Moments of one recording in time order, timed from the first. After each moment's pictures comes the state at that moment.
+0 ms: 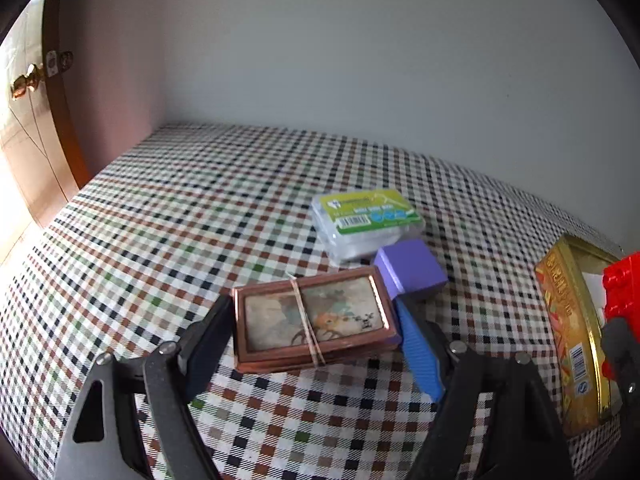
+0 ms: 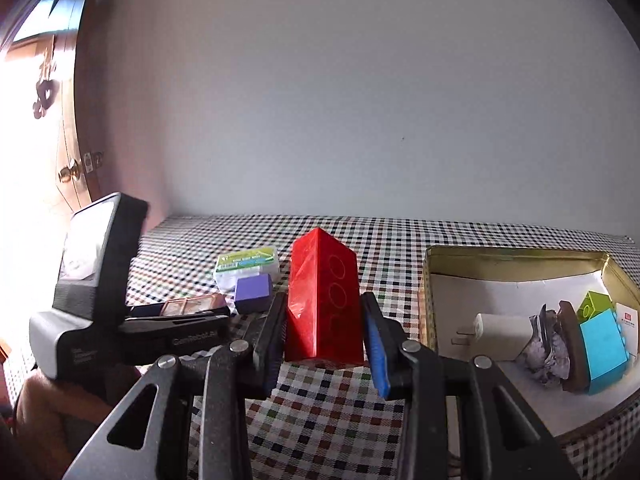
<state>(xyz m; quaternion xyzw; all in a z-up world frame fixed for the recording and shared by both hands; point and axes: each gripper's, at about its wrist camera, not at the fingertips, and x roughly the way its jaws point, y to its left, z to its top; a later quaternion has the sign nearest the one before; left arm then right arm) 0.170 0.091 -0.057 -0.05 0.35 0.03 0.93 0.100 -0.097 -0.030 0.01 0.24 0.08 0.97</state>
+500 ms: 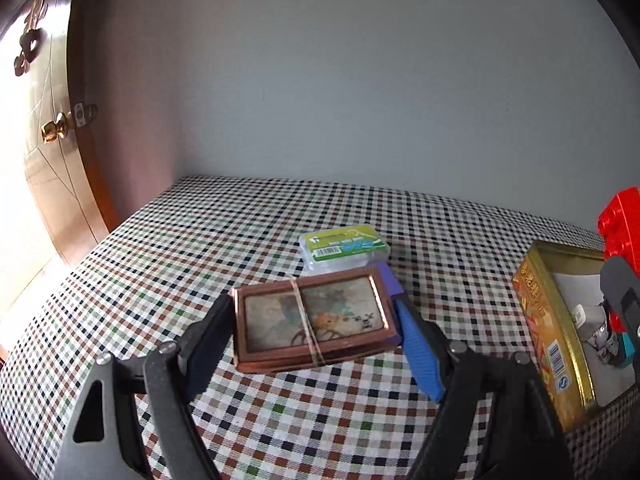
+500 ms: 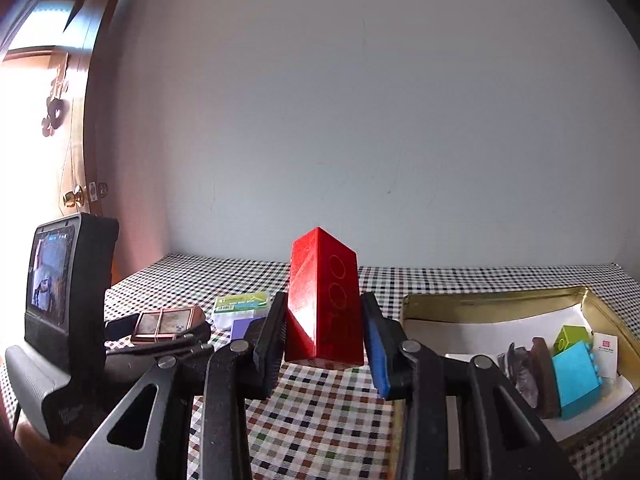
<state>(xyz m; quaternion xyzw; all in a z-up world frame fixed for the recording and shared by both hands) 0.120 0.057 -0.030 -0.01 0.28 0.06 0.96 0.075 -0.107 -0.011 0.00 0.16 0.06 0.98</state>
